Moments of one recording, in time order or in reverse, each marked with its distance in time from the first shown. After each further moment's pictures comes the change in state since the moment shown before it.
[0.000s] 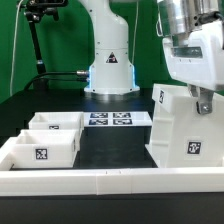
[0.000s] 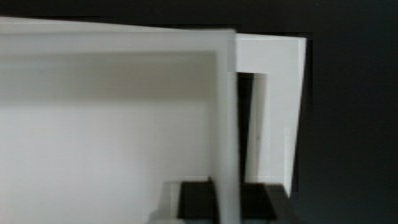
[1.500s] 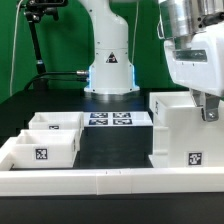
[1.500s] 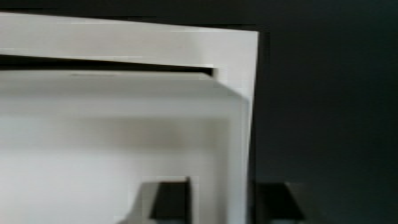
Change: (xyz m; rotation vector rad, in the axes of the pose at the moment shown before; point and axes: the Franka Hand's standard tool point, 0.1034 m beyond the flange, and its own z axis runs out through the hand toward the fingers) arm 0.005 -0.026 0.004 0.007 -0.002 -0.004
